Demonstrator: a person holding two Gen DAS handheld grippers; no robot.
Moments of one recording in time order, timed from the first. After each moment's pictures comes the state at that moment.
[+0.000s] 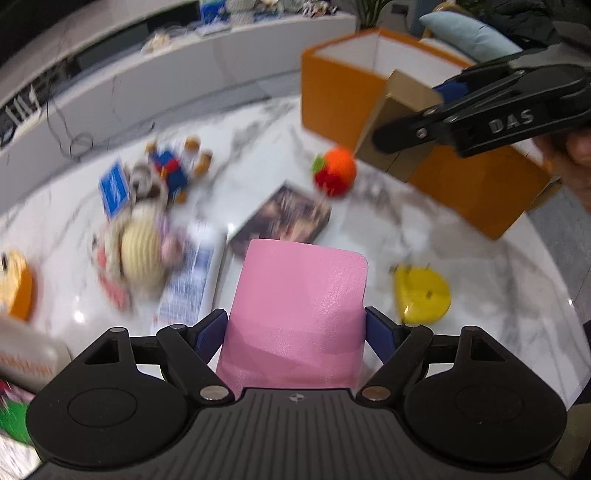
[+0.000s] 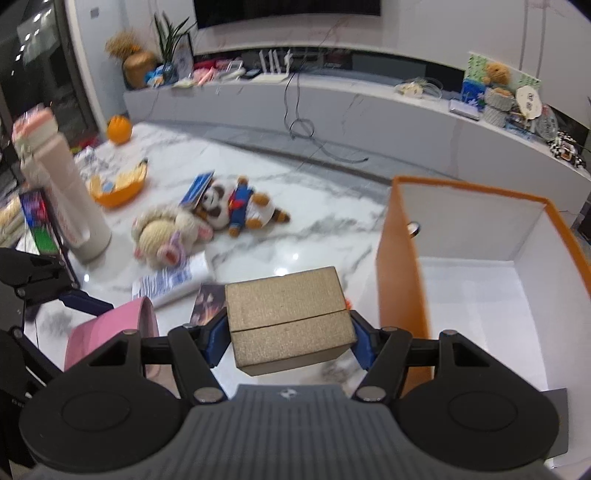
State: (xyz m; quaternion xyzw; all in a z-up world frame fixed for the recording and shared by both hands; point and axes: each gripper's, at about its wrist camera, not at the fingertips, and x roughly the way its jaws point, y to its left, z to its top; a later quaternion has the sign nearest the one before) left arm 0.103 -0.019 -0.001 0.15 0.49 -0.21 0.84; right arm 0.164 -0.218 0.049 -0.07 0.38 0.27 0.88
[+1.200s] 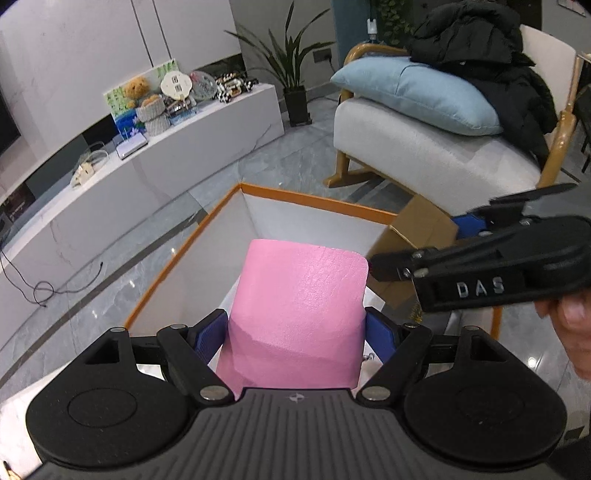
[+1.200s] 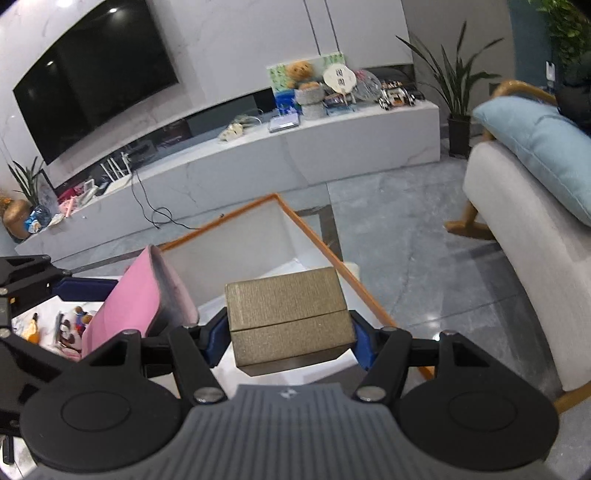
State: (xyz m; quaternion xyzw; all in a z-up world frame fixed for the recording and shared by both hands) left arm 0.198 -0.261 0.031 0.22 0.38 -0.28 0.85; right arm 0.203 -0.422 0.056 0.12 0.37 0.06 0.92
